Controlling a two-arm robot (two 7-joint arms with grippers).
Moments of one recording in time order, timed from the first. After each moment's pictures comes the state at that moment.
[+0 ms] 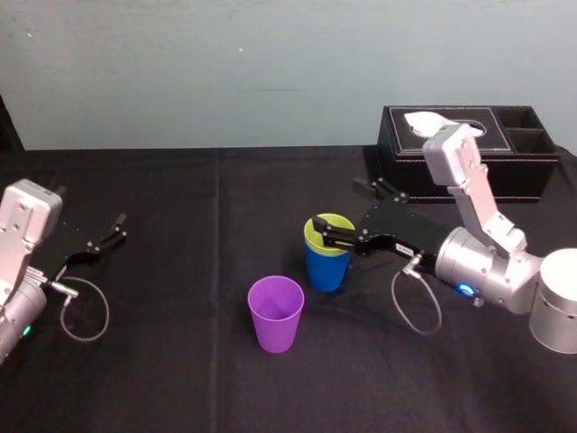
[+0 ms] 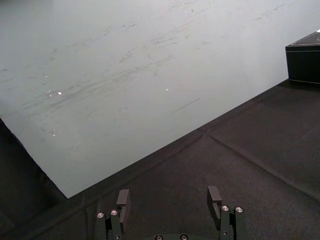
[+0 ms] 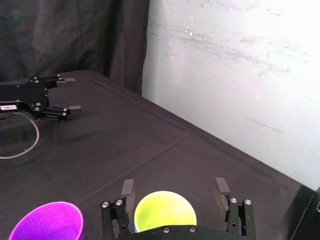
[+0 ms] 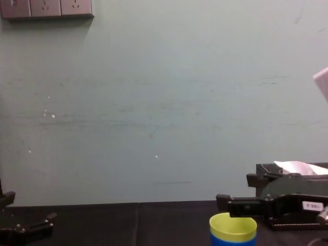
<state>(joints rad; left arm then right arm) -0.20 0.60 0.45 -1.41 -0.25 -0.12 0.03 0.30 0.48 -0.41 -1.51 0.33 0.11 0.46</state>
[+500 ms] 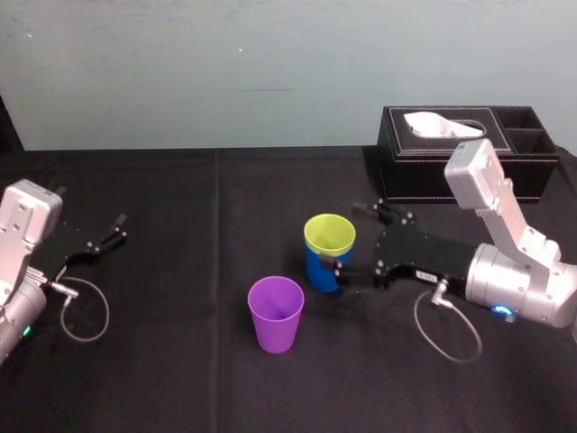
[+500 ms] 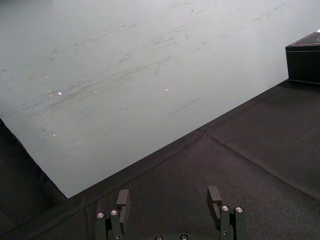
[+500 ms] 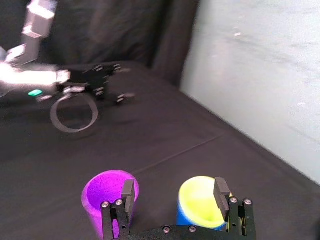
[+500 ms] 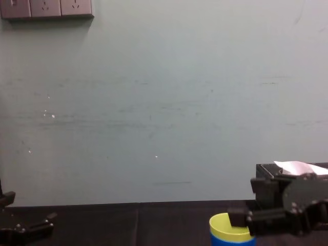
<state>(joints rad) -0.20 0.60 0.45 -1.41 -0.25 -0.12 0.03 0.25 0.61 -0.41 -1.63 0.37 0.11 0.61</state>
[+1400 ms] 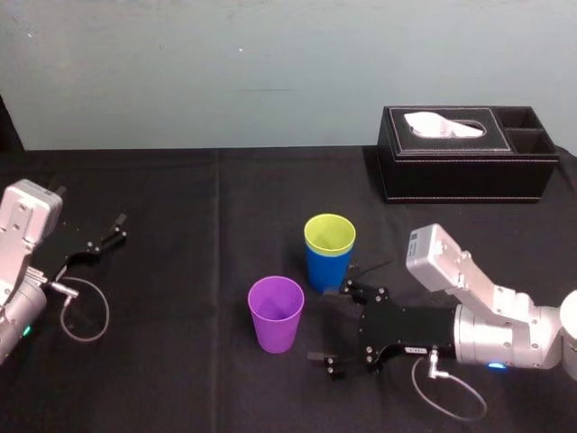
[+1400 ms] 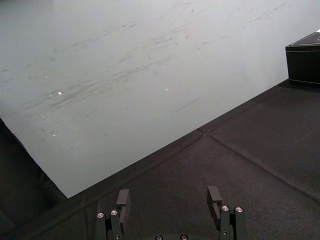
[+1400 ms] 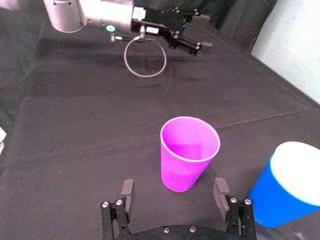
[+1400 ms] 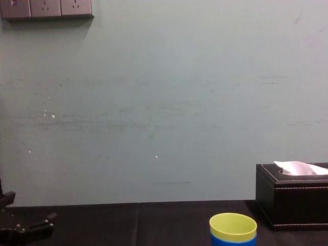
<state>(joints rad) -0.20 0.60 0.45 -1.41 -0.25 -0.12 0.03 0.29 0.69 -0.59 -1.56 0.32 0.03 0.76</state>
